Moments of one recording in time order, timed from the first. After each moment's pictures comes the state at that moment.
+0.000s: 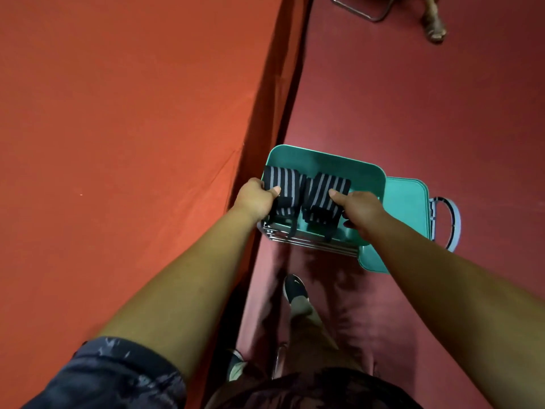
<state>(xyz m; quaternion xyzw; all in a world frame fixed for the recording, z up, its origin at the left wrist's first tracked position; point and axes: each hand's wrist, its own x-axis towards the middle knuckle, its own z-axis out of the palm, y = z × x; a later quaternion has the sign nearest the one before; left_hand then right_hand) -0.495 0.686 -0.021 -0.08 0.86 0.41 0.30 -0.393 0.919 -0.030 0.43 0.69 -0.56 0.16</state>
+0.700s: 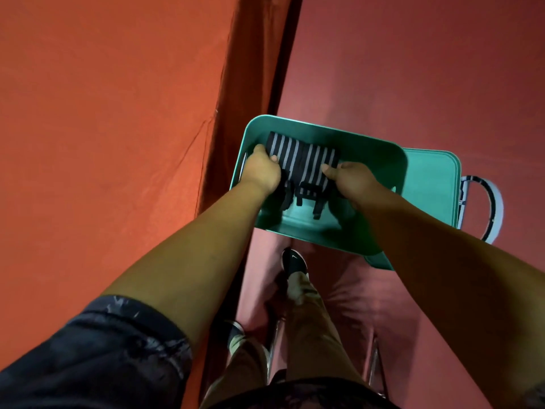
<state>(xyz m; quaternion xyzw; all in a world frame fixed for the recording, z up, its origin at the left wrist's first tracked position) -0.551 0.765 -0.123 -0.09 0.89 0.30 0.32 -0.463 0.965 -0.186 0.41 0.69 -0.54 0.24</state>
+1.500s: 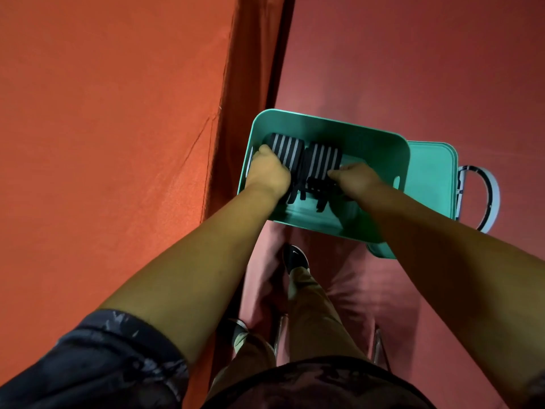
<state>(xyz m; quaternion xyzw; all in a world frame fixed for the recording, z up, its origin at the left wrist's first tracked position) -0.533 0.756 -0.100 -0.03 0.92 0.24 0.30 -0.454 0.947 -0.143 0.39 0.74 -0.45 0.29</state>
